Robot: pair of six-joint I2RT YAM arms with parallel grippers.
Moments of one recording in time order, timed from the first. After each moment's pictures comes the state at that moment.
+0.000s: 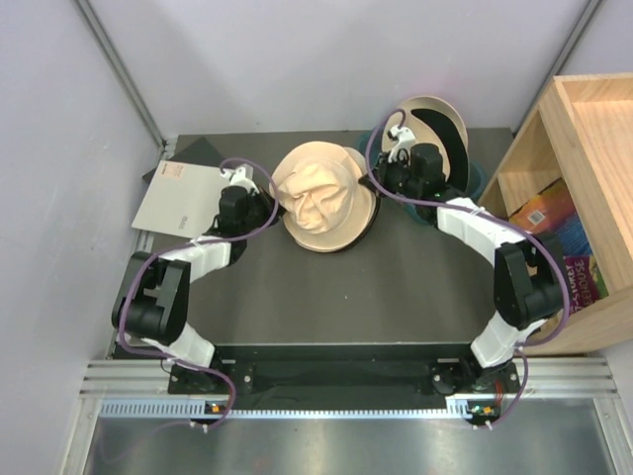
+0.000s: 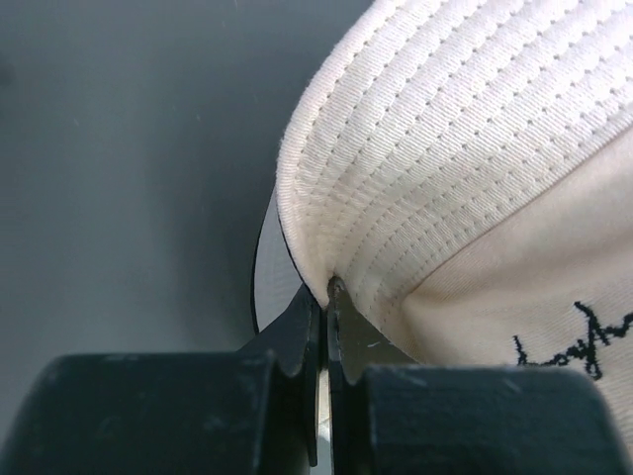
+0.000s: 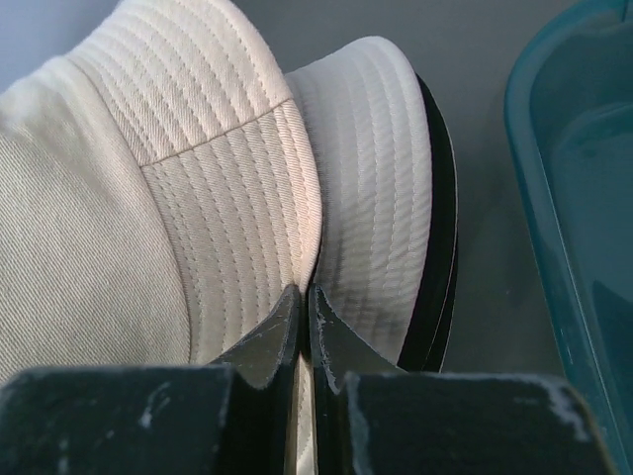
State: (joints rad) left arm -0.25 1.57 0.75 0.46 0.21 -0.65; right arm 0.36 1.67 1.15 0.18 -0.38 0.29
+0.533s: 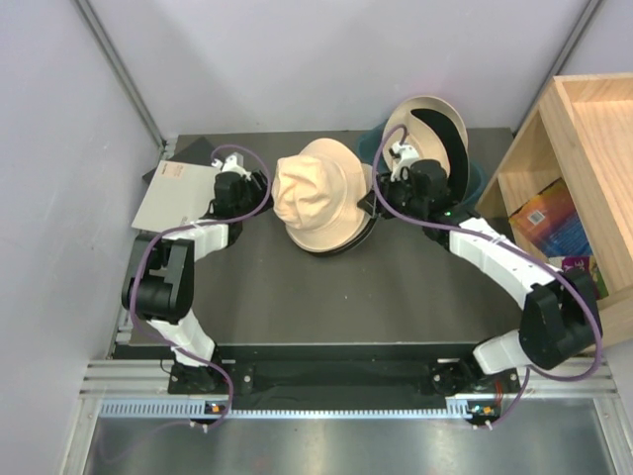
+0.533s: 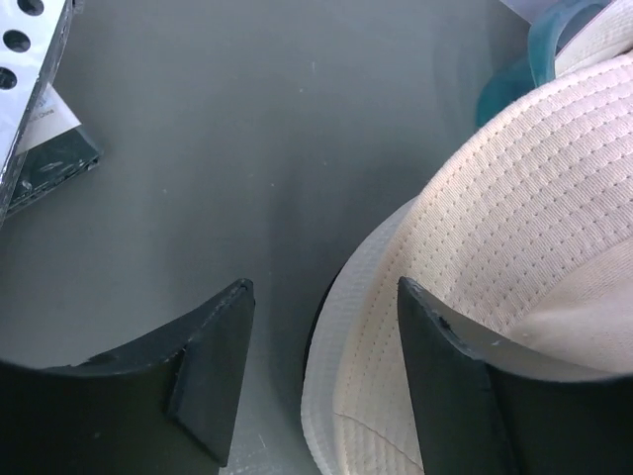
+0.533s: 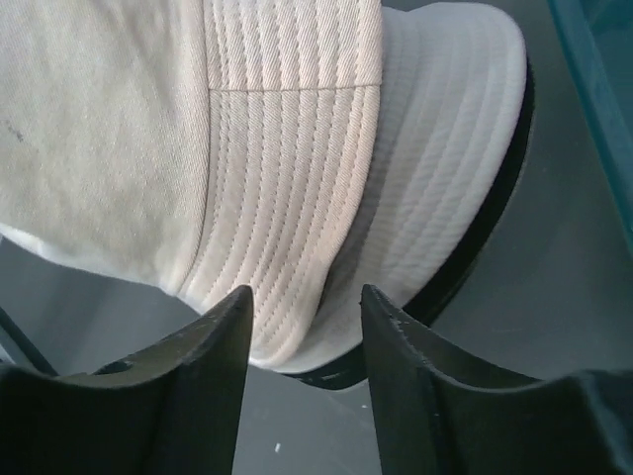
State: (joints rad) left arm -0.17 1.71 0.92 0.39 0.19 -0.63; right arm 0.46 1.43 1.04 -0.04 -0.26 0.35
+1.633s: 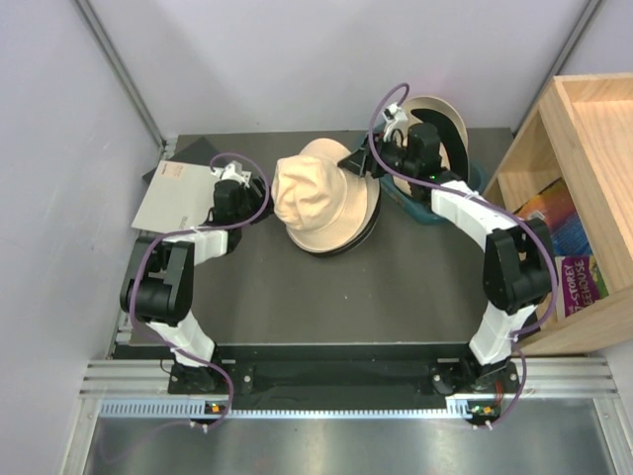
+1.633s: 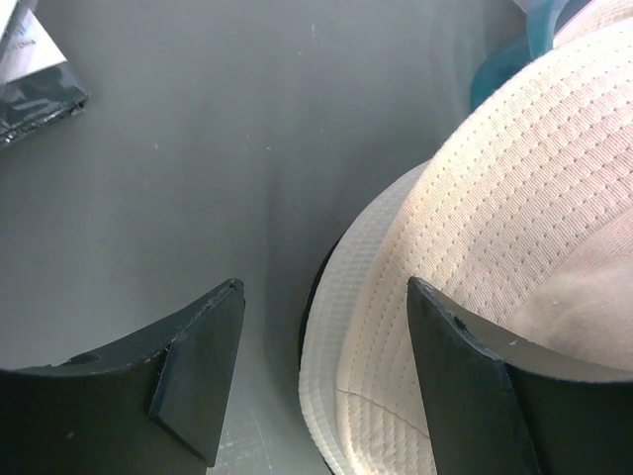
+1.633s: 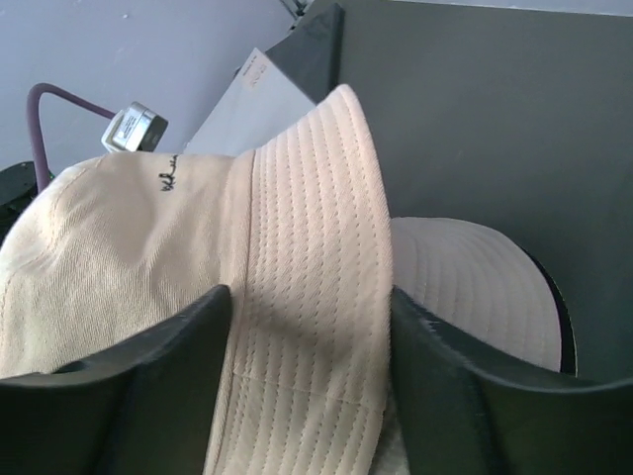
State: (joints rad) left arm -0.17 1.70 0.85 0.43 0.22 -0.70; right arm 0.36 1.78 1.35 0.22 -0.57 0.47
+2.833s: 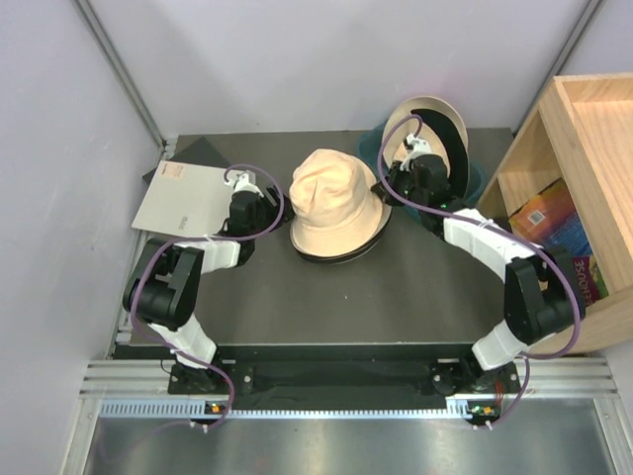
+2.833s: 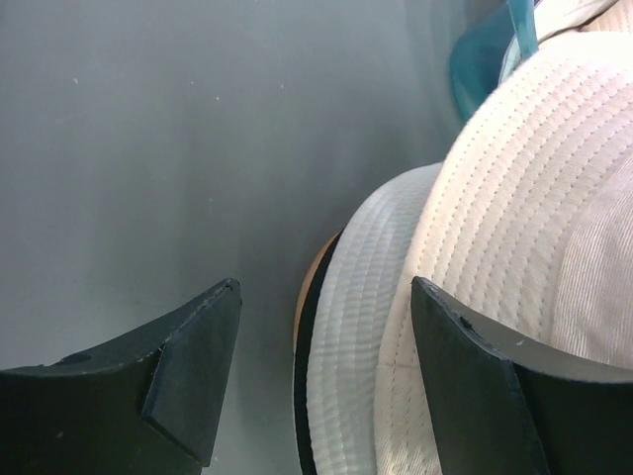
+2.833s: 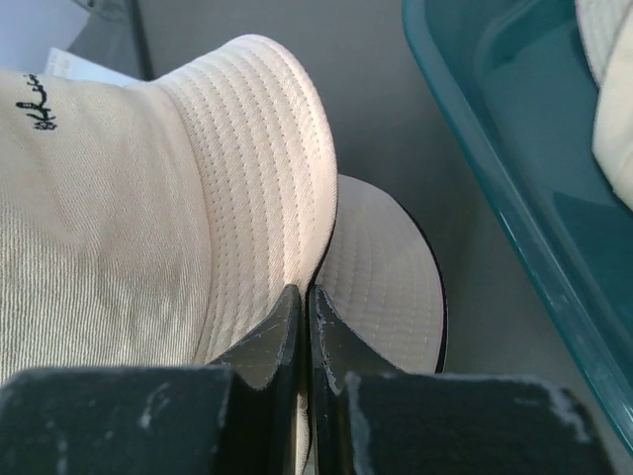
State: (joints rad) left arm -0.29 1.69 0.76 0.55 0.11 -0.77; right arm 0.37 1.57 1.05 0.13 -0.18 0.46
